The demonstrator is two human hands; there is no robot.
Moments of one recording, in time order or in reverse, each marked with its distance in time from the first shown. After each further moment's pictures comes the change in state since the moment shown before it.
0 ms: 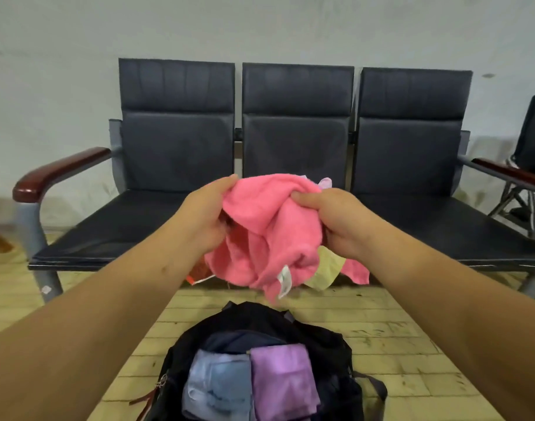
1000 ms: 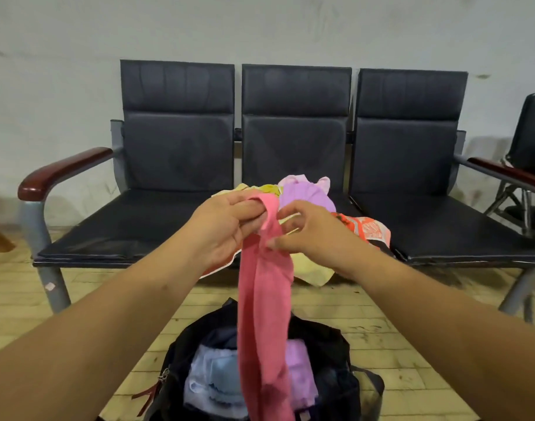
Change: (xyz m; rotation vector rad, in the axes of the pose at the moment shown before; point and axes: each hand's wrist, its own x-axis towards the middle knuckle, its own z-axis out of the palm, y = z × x) left_hand -0.033 -0.019 0.000 0.093 -0.324 0.092; right_hand -0.037 0.020 0.008 -0.609 -0.138 -0.250
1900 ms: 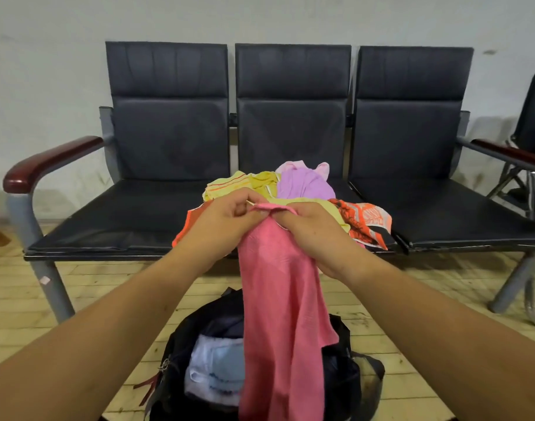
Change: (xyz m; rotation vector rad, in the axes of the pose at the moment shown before) left_hand 0.007 -0.028 -0.021 0.719 -0.074 0.217; right_hand 0.020 0.034 0.022 0.233 0.120 -0.024
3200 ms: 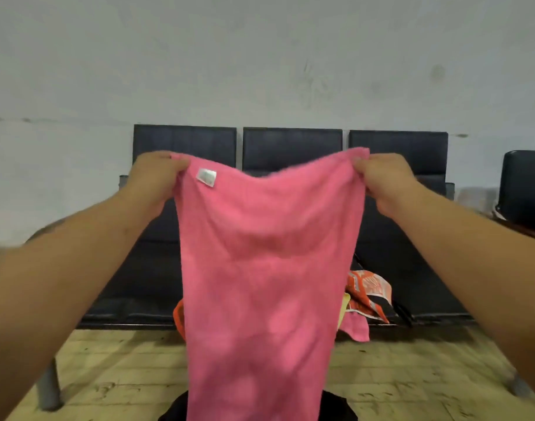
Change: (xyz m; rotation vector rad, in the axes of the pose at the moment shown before) left_hand 0.094 0.099 -0.148 -0.082 0.569 -0.013; right_hand 0.088 -0.132 -0.145 0.097 0.558 -0.015
